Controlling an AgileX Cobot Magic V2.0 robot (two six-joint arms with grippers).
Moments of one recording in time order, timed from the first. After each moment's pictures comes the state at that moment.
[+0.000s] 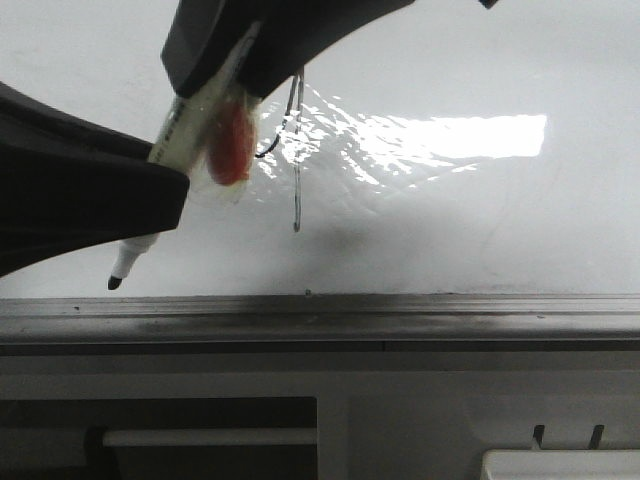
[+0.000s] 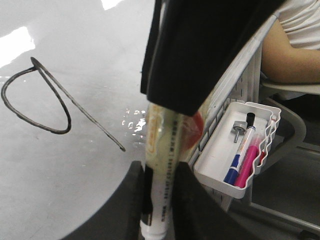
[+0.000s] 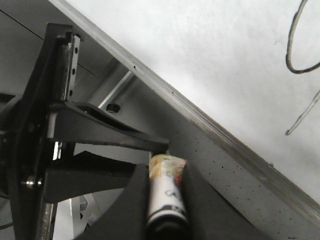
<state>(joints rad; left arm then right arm) -0.88 0.99 -0.29 0.25 -0.38 -0.03 0.89 1.30 -1.12 0.29 0.69 0.09</state>
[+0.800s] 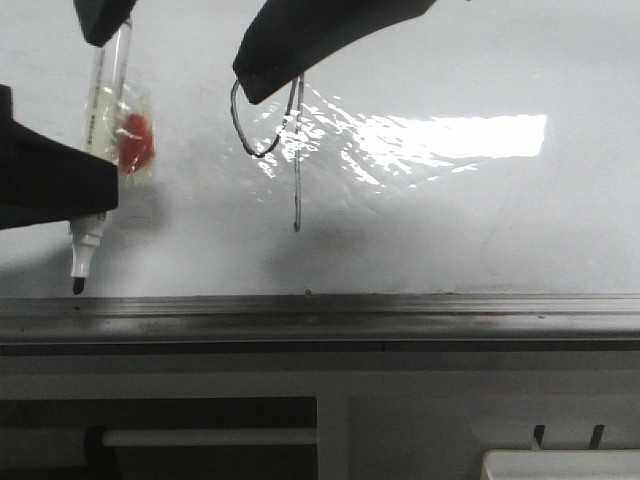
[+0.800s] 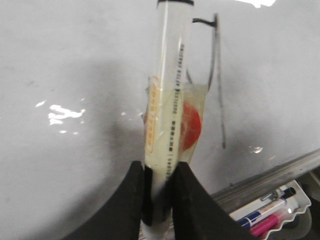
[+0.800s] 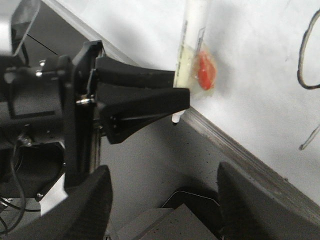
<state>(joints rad) -0.85 1.05 -0.30 -0.49 -0.33 -0.02 0.89 1.30 -1.12 0.33 0.65 0.08</state>
